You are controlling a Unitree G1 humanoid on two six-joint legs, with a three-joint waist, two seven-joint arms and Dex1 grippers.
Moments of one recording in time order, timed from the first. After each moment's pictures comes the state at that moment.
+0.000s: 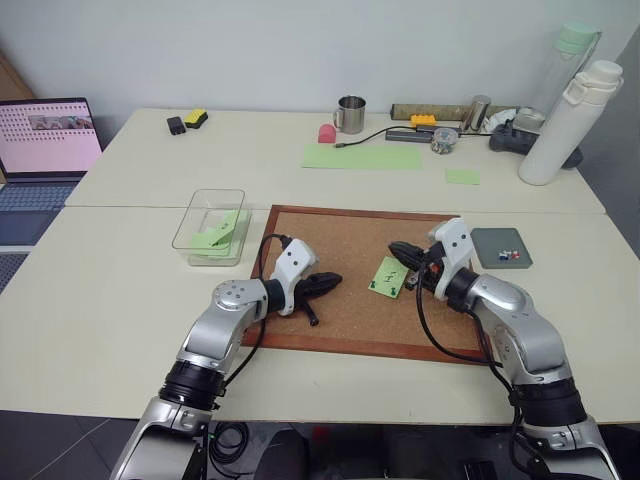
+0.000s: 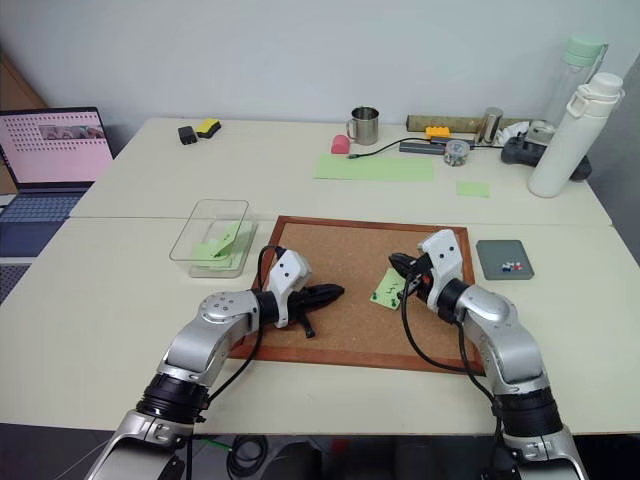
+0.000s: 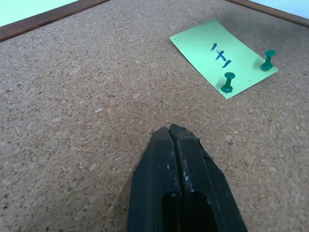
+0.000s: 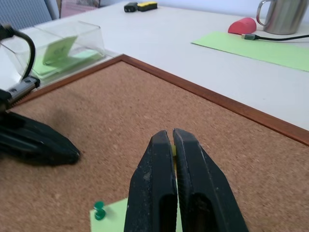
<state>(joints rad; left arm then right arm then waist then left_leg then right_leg) -0.41 0.38 -0.19 0.09 -0.18 0.39 -0.85 -0.33 -0.35 -0.03 -0.23 0.34 0.51 0.52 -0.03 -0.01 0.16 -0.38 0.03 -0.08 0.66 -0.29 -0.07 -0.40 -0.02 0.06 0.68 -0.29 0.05</state>
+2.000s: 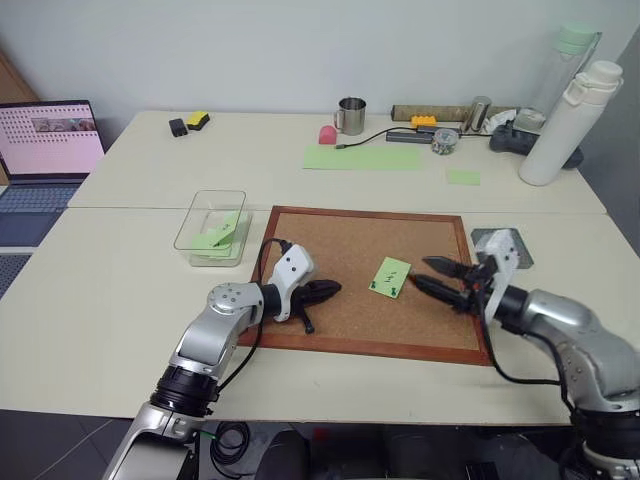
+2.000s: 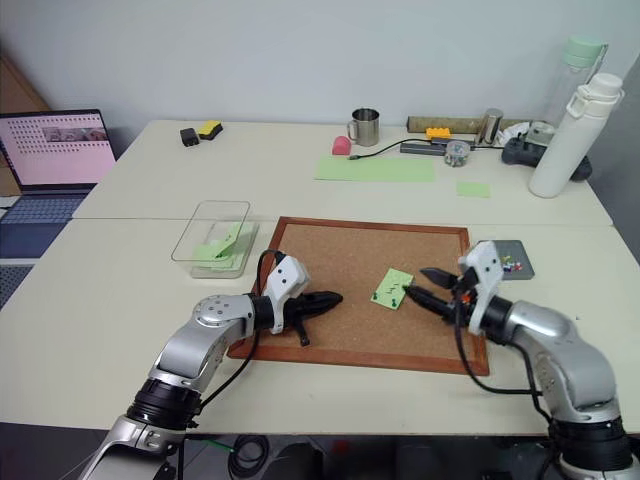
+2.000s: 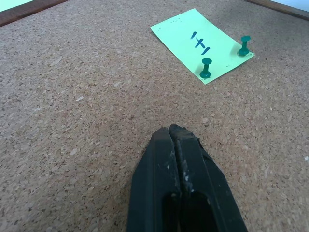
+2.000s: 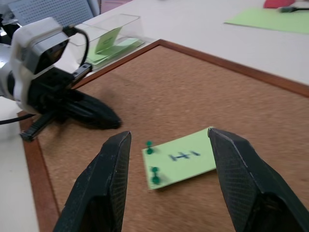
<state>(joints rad) -0.39 0.41 -0.19 0.06 -0.18 0.40 -0.89 -0.15 -0.52 -0.03 -0.40 0.54 0.66 0.69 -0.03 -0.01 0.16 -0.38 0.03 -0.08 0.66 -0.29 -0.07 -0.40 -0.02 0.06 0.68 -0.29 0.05</state>
